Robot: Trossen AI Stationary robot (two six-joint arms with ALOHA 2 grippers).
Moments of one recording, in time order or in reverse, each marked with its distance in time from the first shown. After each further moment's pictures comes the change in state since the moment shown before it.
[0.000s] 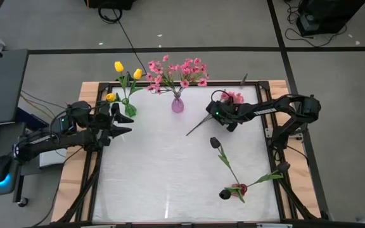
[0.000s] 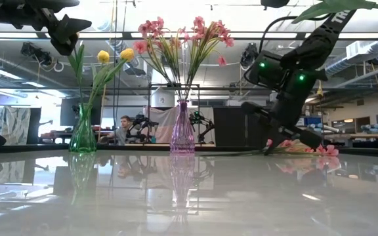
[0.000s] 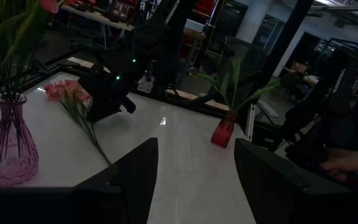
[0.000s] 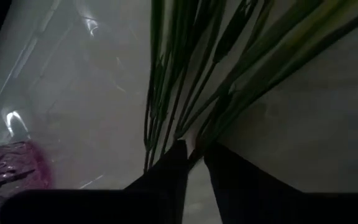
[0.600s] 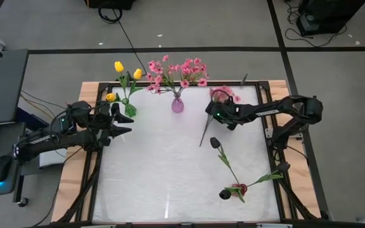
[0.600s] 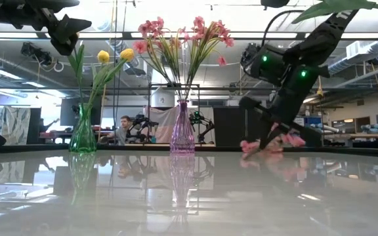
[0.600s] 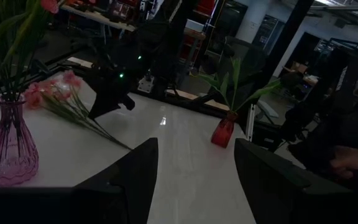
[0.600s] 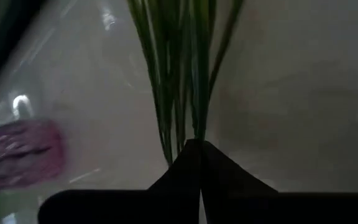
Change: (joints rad) left arm 0.000 0.000 0.000 0.000 0.000 0.000; right arm 0.035 -0.043 -0.006 0.022 0.037 -0.093
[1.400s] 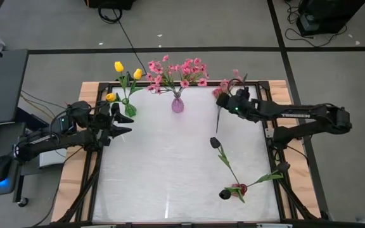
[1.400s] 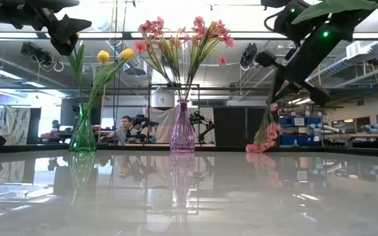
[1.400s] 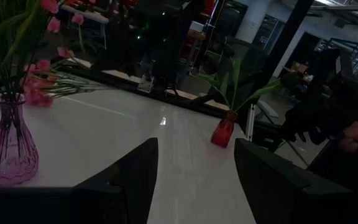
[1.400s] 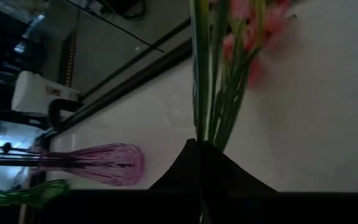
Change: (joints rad) left arm 0.000 0.000 0.000 0.000 0.000 0.000; right arm 0.018 -0.412 0.003 -0.169 0.202 -0.266
